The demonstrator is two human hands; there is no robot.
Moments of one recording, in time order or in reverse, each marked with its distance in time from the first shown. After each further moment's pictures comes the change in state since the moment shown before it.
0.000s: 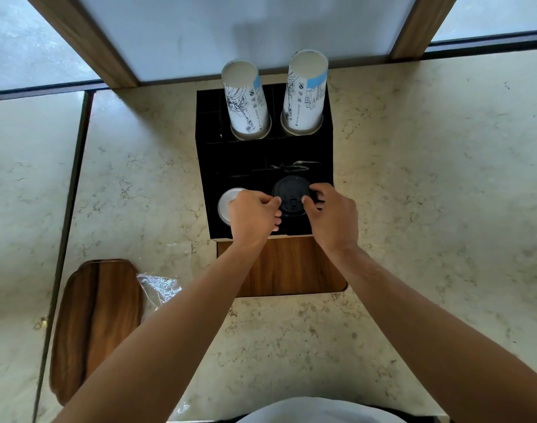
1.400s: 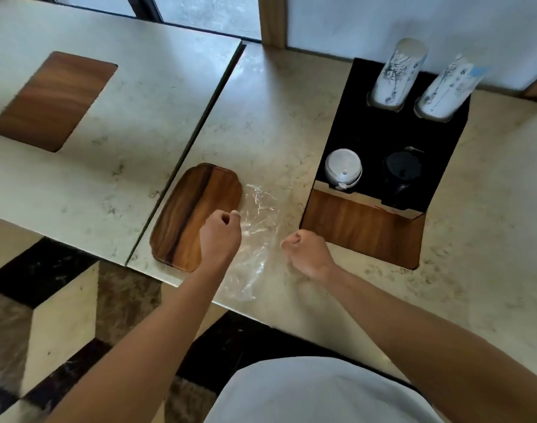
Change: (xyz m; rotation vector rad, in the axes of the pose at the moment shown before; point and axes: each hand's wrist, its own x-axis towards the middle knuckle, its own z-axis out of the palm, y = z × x) left_hand -0.163 -0.193 -0.182 0.012 0.509 -0.309; right_hand -0.197 -0.066 0.116 -0.019 -0.803 0.059
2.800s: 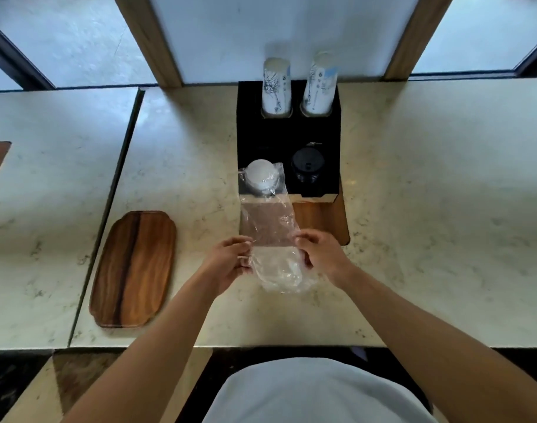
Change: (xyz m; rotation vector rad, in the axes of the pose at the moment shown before) left_hand -0.035 0.043 0.082 -0.540 -0.825 -0.304; right_hand -0.052 0.088 -0.098 0.608 0.225 -0.011
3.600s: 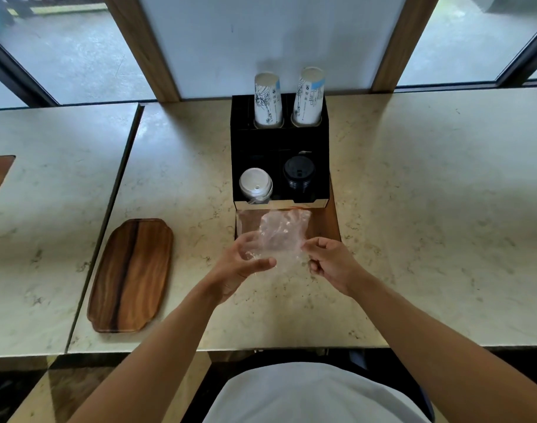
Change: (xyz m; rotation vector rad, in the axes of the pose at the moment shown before) left_hand -0.032 -0.002 0.020 0.311 -0.350 0.237; right_hand -0.019 0.009 -0.031 0.239 -0.055 0.079
